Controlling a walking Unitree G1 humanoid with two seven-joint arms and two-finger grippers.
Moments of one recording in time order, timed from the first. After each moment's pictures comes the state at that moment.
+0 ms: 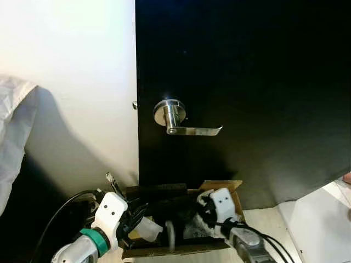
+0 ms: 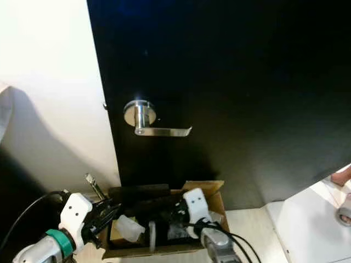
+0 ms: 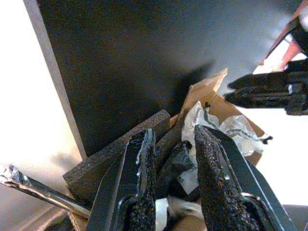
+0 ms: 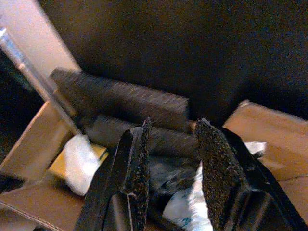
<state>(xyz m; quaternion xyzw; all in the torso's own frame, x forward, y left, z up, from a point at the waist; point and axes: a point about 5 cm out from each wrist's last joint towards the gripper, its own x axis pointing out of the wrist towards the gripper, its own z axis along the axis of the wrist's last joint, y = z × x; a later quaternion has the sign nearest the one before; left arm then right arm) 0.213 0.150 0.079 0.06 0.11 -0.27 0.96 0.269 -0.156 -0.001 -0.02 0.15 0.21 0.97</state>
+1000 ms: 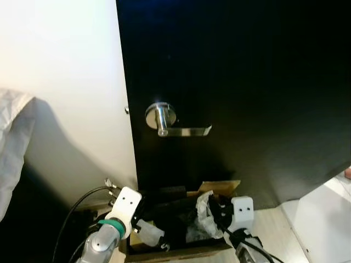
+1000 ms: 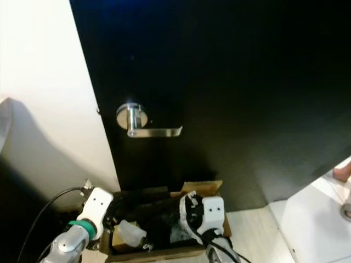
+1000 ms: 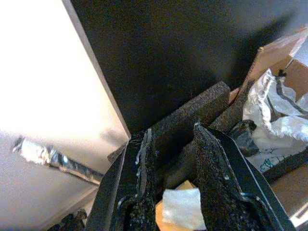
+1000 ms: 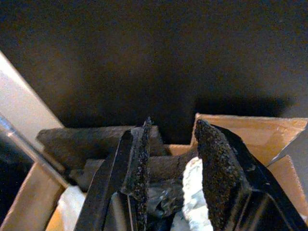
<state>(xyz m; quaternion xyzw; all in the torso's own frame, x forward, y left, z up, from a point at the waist) 0.252 0.136 0.028 0.13 0.15 -0.15 0.97 0.240 -0.156 0.010 0.04 0.09 0.11 0.99</state>
